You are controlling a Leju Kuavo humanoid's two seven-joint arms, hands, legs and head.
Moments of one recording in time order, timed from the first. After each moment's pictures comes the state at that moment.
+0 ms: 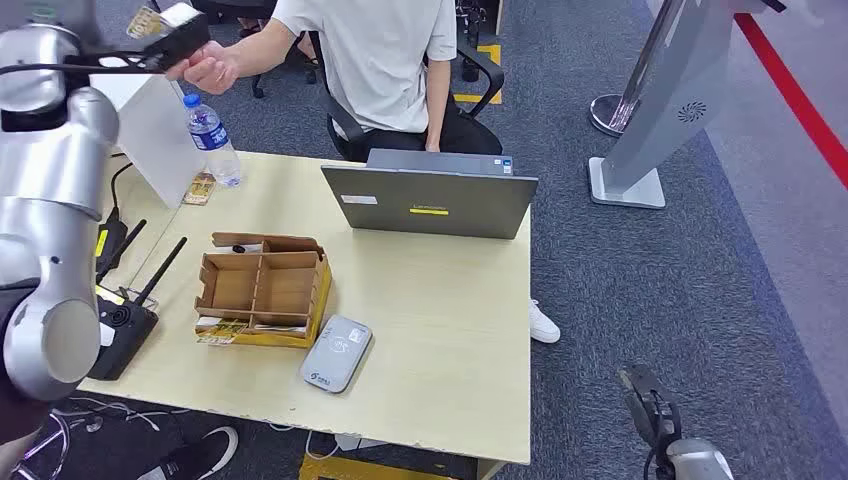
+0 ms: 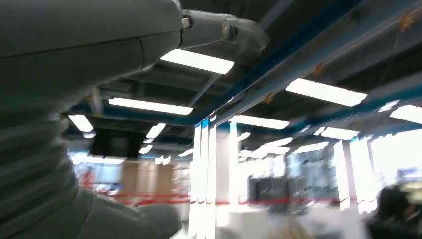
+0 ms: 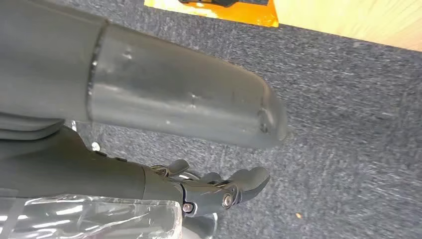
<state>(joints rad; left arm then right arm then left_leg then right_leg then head) -1.23 0.24 -0.08 -0.62 -1.54 0.15 0.12 -0.51 -0.16 -0.78 -0.23 1.07 0.14 0.11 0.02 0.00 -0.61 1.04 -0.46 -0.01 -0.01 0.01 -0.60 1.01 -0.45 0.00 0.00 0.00</state>
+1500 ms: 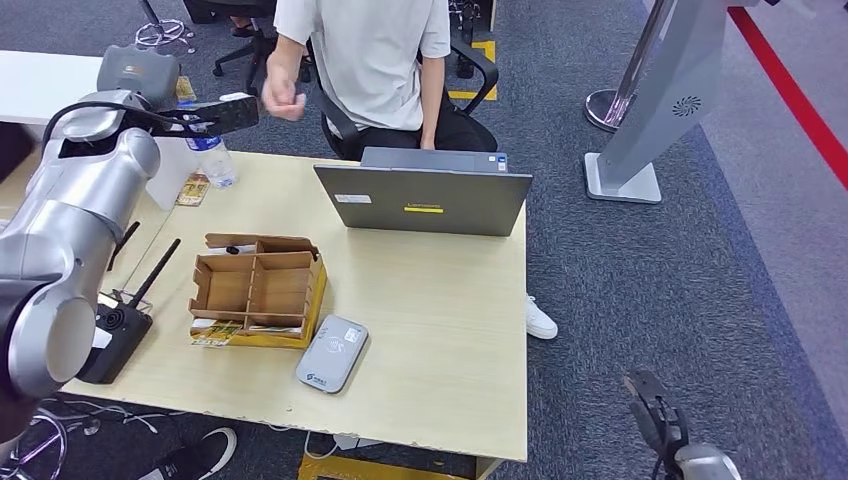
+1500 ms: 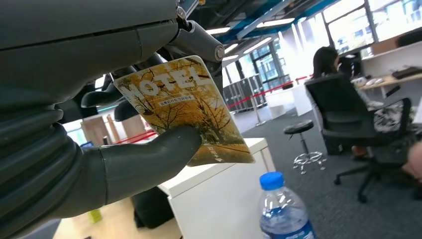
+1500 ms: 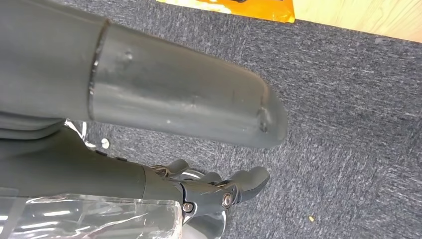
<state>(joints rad) -1.26 0.23 -0.23 -0.34 -1.26 0.04 -0.01 -0.49 -0.19 -0.79 -0.23 1.10 0.18 0.10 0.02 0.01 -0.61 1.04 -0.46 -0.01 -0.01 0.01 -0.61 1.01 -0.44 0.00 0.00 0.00</state>
